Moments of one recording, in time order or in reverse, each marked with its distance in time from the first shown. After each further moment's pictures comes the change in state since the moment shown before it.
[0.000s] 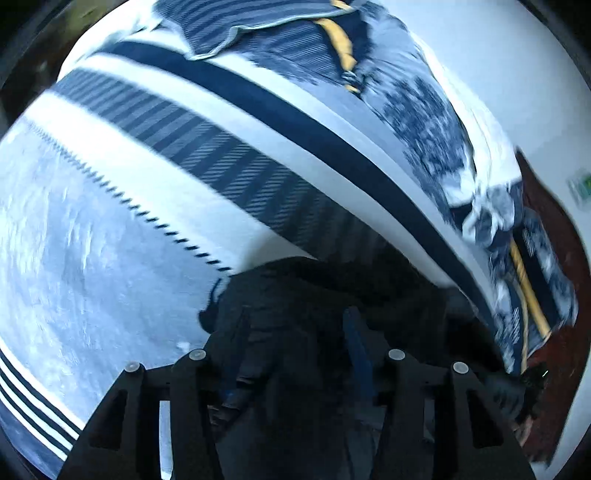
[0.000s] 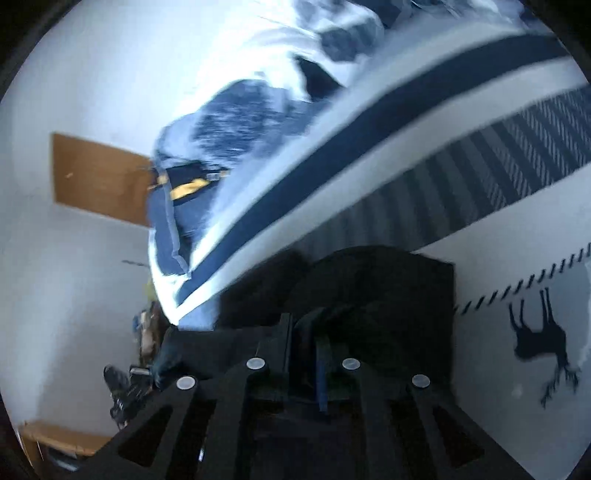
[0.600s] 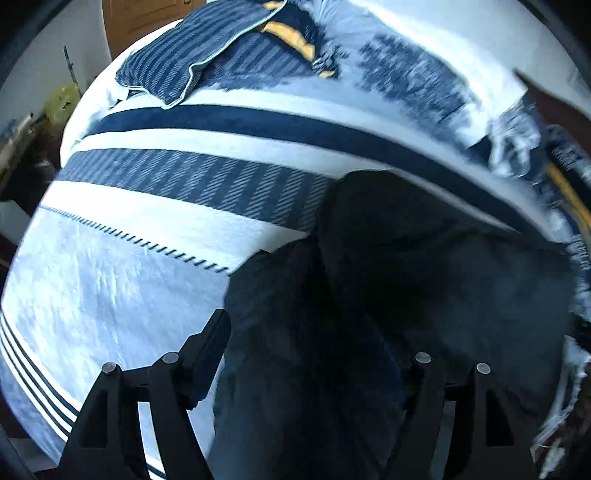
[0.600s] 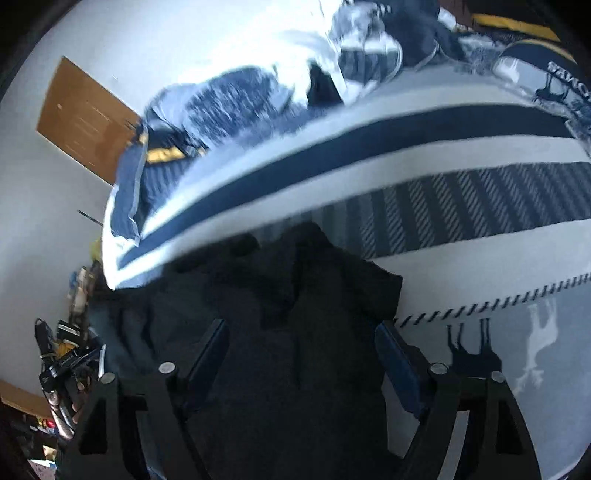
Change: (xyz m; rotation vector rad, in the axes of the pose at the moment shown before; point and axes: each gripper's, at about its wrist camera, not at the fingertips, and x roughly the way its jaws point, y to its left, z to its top) left arm 0.041 -0.064 -0.025 0.335 -0.033 0.331; right arm 0.000 0.025 -0.034 -0.306 -0.019 -0.265
